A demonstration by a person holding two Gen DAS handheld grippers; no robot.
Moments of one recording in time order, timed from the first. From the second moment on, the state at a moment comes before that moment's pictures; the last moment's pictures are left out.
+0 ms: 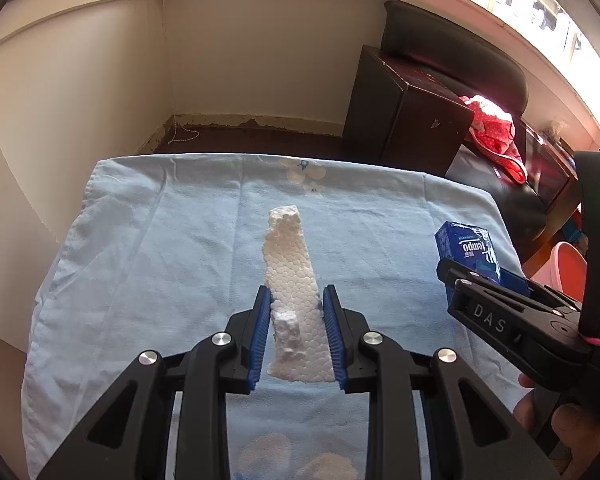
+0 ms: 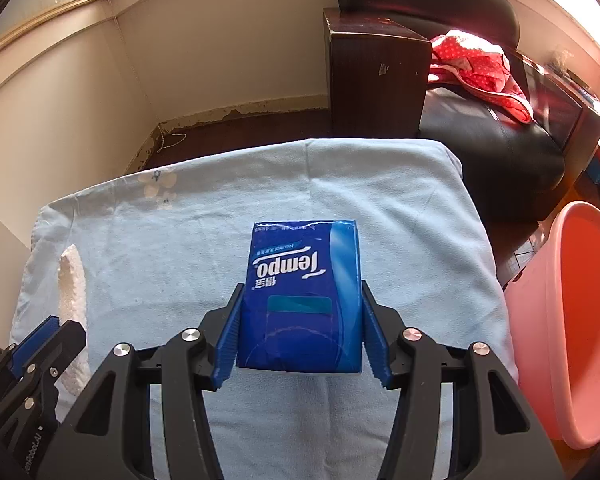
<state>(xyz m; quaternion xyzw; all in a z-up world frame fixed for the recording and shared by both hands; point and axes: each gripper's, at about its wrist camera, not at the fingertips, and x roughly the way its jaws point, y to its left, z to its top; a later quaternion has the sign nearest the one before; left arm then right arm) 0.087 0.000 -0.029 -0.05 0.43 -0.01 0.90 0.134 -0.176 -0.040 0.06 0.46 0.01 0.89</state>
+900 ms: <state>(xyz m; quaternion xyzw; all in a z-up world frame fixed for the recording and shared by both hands) 0.052 -0.068 0.018 0.01 0.37 -0.05 0.93 0.060 -0.238 0.021 0.08 0.38 -0.01 0.92</state>
